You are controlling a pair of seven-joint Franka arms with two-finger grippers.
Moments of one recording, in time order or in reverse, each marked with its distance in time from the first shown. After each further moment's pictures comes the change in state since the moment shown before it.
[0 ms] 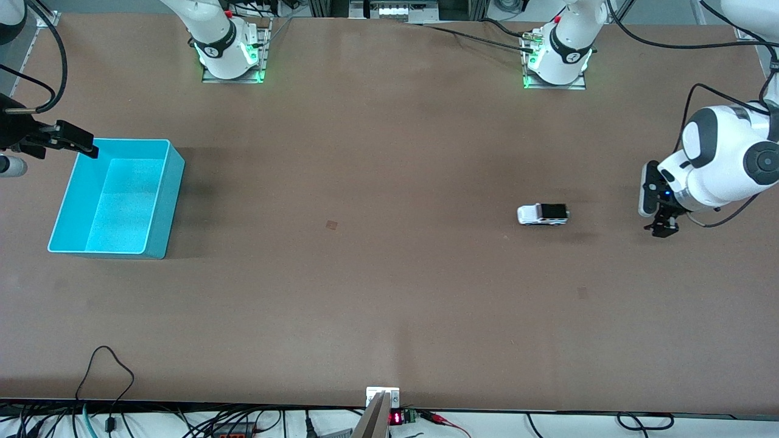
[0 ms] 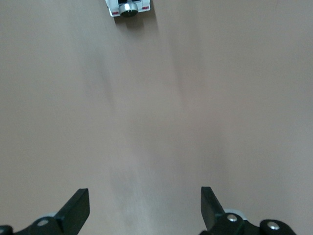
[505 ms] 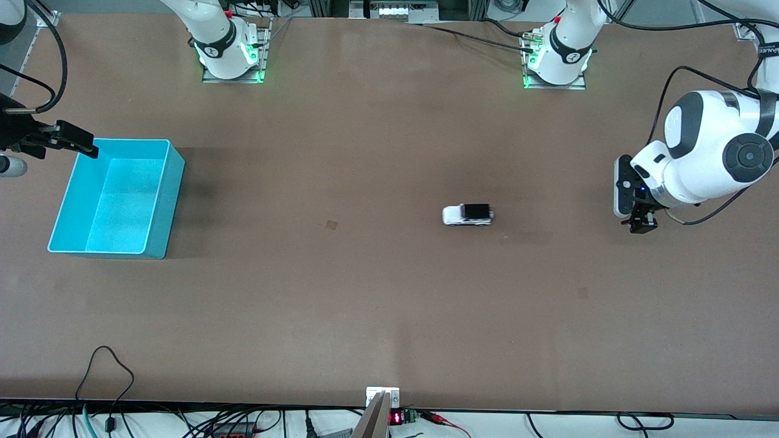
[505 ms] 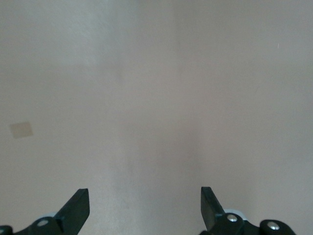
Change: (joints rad) left arm -0.152 -0.042 -0.002 0.129 -0.045 -0.228 -0.259; right arm 0.000 0.000 0.000 0.000 0.000 0.000 0.000
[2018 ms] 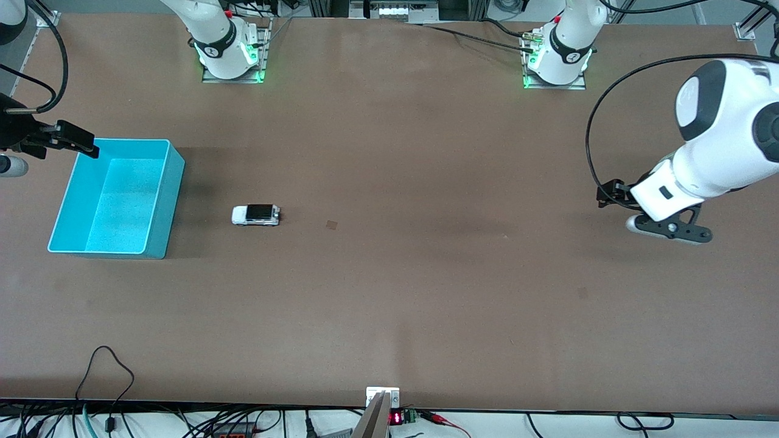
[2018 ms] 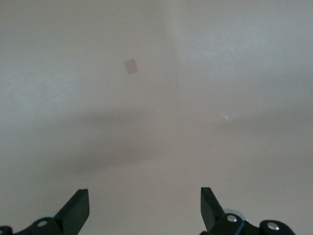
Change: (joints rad) left arm -0.097 -0.001 0.027 0.273 -0.052 -0.182 -1.505; right arm 0.001 0.001 0.001 0.000 0.000 -0.001 0.000
